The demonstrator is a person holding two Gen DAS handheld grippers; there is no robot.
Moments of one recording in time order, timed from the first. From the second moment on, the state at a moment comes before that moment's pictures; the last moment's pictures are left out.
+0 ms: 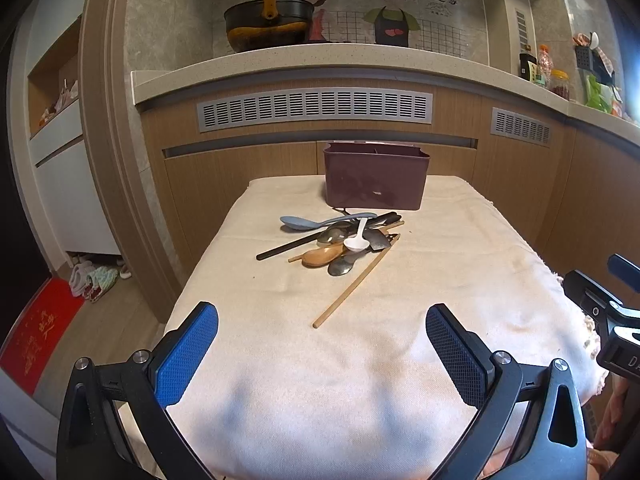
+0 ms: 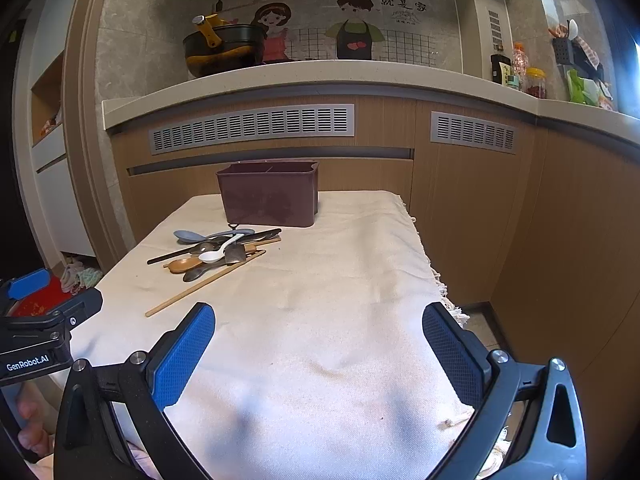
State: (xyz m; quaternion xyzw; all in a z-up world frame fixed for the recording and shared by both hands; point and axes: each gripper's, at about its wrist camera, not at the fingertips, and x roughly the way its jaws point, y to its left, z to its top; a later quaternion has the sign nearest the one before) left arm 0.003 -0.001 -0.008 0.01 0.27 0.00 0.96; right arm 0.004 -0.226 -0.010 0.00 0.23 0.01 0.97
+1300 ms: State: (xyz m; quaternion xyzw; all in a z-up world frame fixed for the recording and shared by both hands) left arm 0.002 0.001 -0.009 0.01 0.27 0.00 0.96; right arm 0.003 -0.230 -0.009 -0.01 0.23 -0.02 0.97
